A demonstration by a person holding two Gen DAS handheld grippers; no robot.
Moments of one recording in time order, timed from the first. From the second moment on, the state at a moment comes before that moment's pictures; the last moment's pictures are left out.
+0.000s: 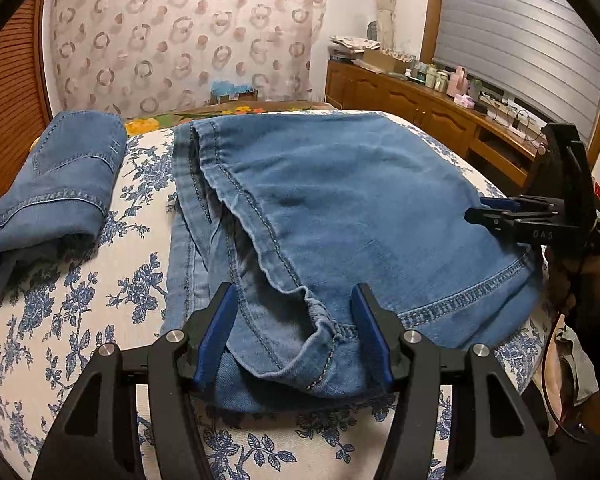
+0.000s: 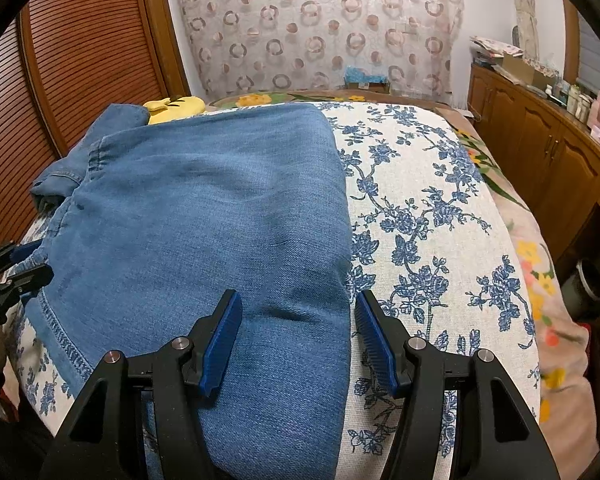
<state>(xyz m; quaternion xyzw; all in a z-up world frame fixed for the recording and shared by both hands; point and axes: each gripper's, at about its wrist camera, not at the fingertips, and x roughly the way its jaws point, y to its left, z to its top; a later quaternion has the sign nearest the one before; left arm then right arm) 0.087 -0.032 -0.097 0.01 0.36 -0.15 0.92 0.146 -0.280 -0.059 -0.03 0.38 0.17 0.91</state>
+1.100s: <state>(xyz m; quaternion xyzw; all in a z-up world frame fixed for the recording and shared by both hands) 0.033 0.086 -0.065 -0.06 0.32 -0.05 0.94 0.134 -0.071 0.011 -0.08 0.34 0.41 0.84</state>
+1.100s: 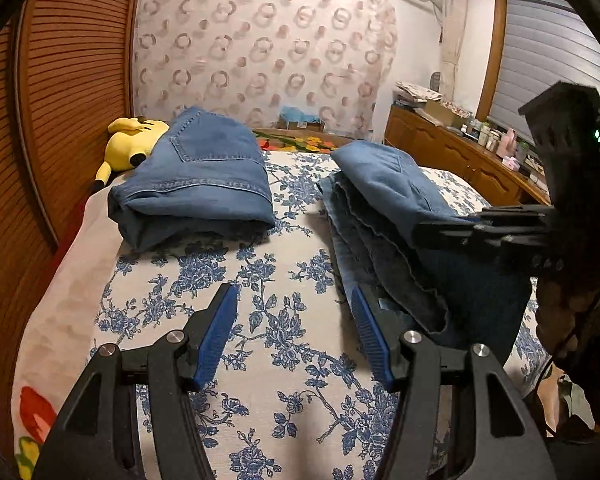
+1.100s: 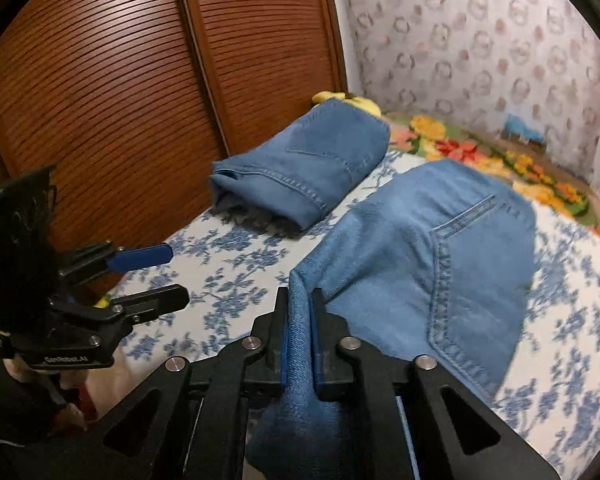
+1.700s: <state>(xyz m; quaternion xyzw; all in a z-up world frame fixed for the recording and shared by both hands) 0.069 0.039 -0.056 -0.05 0.33 -0.12 0.94 0.202 -0.152 0.030 -0.09 0.33 0.30 0.89</state>
